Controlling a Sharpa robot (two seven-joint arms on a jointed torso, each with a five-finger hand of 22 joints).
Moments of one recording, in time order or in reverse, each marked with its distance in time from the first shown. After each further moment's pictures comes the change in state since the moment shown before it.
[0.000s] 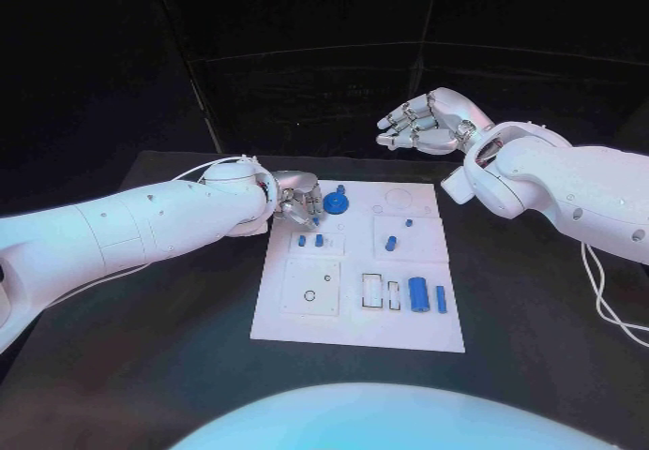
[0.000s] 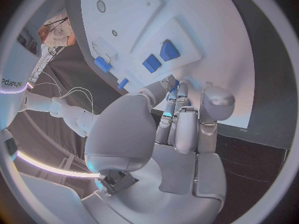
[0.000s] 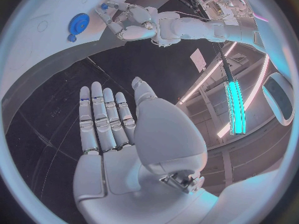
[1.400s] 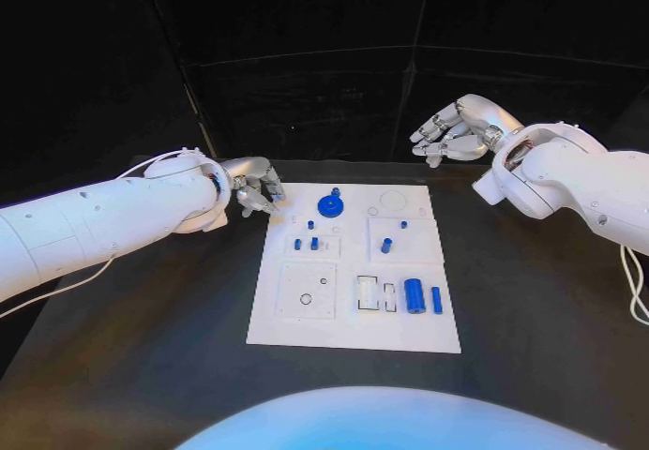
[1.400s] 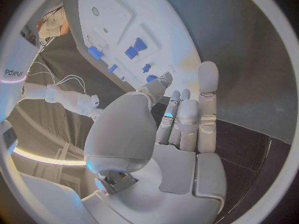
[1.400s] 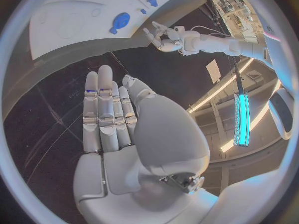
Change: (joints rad) left arm 0.034 -0.157 0.002 0.026 0.122 -0.078 0.032; left_hand 0.009 -0.012 -0.113 0.044 0.000 -0.052 0.016 0.000 0.005 -0.162 0.024 0.001 0.008 -0.060 0.022 -0.157 -0.278 0.038 -0.087 0.021 -0.377 -0.328; right arm 0.000 -0.101 -0.001 -0.027 -0.175 0.001 -0.074; right_hand 0.016 -0.070 0.226 -0.148 0.002 0.195 -0.044 -0.090 -0.001 0.314 -0.088 -0.248 -0.086 0.449 -0.128 0.029 0.002 0.000 0.308 -0.149 0.172 0.118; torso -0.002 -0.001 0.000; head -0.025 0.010
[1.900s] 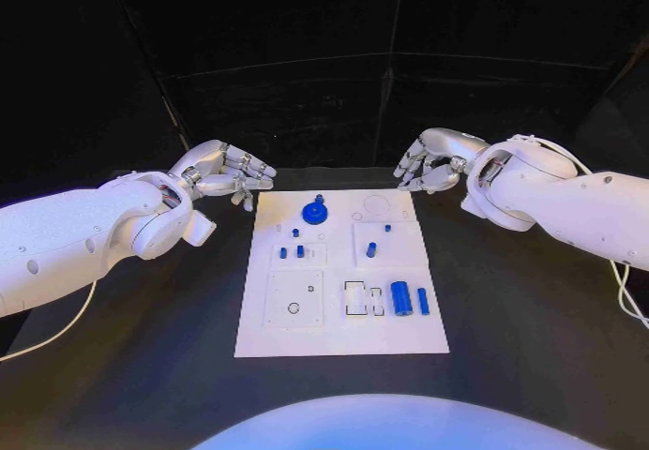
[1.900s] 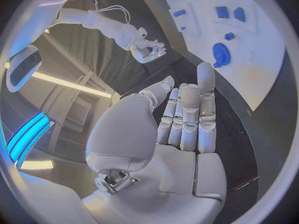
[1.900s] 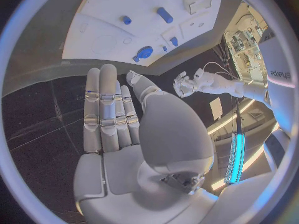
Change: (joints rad) left arm 0.003 -0.124 -0.003 0.164 0.715 -0.108 0.321; left_hand -0.003 0.041 0.014 0.017 0.000 0.036 -0.006 0.035 0.000 0.088 -0.017 0.093 0.017 -0.144 -0.005 -0.152 -0.255 -0.001 -0.071 -0.006 -0.080 -0.051; right arm -0.035 -0.024 -0.003 0.064 -0.407 0.067 -0.130; right_hand -0.053 -0.053 0.059 -0.025 -0.018 0.050 -0.017 -0.049 0.000 0.072 -0.022 -0.084 0.009 0.004 -0.023 0.313 0.176 0.000 0.026 -0.016 0.187 0.118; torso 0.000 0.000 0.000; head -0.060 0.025
